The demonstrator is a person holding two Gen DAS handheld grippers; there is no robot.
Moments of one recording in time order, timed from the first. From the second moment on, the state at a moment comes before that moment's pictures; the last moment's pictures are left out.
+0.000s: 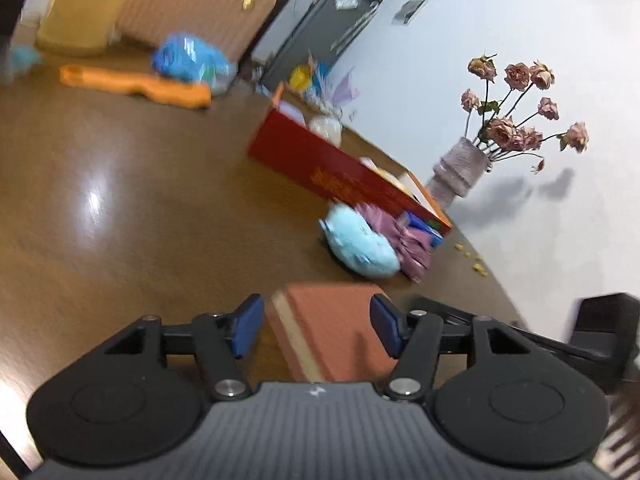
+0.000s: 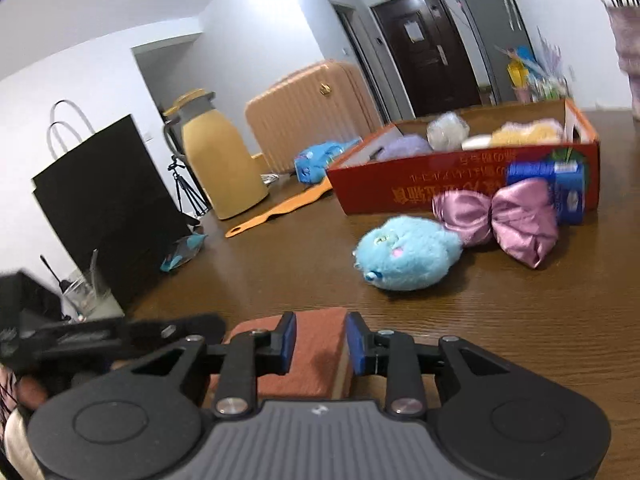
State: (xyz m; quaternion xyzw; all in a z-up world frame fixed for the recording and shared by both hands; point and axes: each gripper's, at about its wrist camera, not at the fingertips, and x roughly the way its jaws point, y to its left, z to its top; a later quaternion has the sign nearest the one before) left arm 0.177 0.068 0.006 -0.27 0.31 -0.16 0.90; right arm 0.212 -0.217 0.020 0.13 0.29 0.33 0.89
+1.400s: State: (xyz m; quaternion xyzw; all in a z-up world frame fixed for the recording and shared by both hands) left arm 0.413 0.035 0.062 -0.02 0.40 -0.14 0.91; right arm 0.452 -0.170 0.035 0.15 0.46 0.30 0.82
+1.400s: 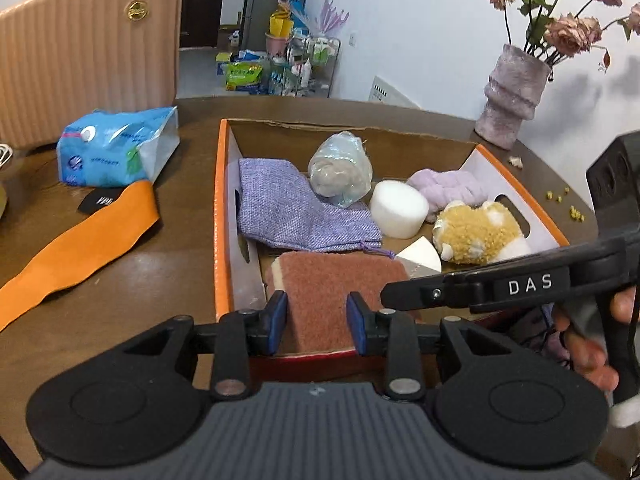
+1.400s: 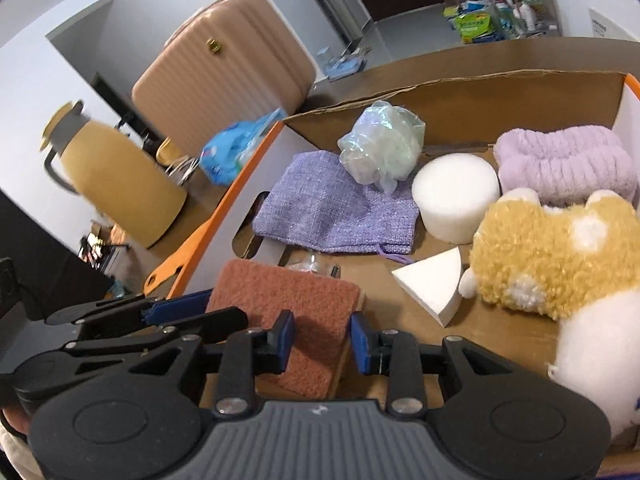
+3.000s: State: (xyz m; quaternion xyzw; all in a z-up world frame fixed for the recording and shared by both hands) left arm 0.103 0.006 0.064 -0.02 0.23 -0.18 0.96; right arm 0.093 -0.282 0.052 0.05 0.18 0.21 0.96
